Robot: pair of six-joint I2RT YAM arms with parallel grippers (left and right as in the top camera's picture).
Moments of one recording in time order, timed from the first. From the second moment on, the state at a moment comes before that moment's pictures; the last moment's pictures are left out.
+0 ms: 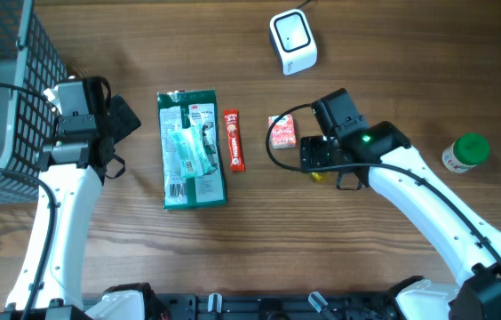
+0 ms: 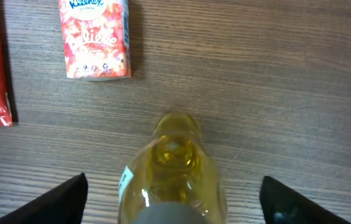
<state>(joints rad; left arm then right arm) 0.08 1.34 1.05 -0.65 -0.27 -0.48 0.47 1.49 1.09 -0.83 0.11 0.37</state>
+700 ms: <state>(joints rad) 0.08 1.34 1.05 -0.65 -0.27 -0.48 0.47 1.58 1.20 -0.95 0.07 0.32</state>
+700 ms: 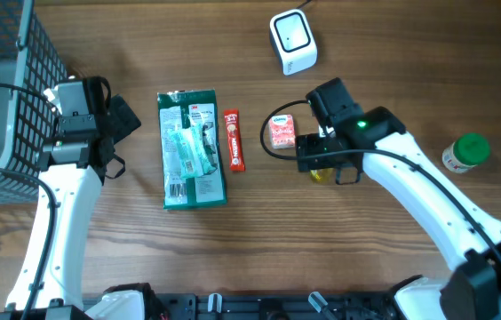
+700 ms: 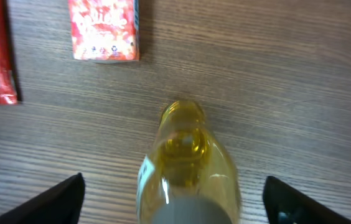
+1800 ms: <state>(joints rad) 0.08 1.34 1.05 -0.65 -0.27 -0.48 0.47 1.63 1.23 -0.97 0.06 0.29</state>
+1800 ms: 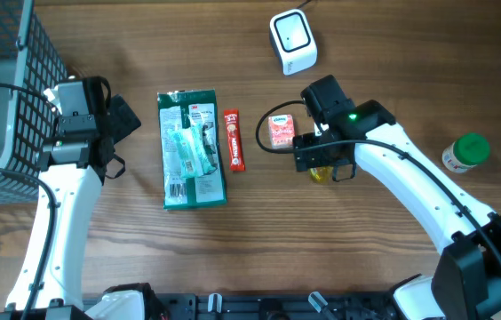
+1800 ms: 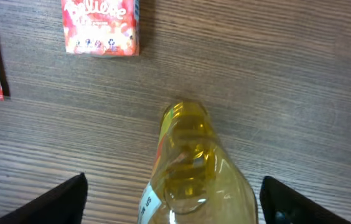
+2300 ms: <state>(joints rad) 0.08 1.34 1.05 -0.65 -0.27 -0.48 0.47 1.63 1.23 -1.00 0.05 0.29</state>
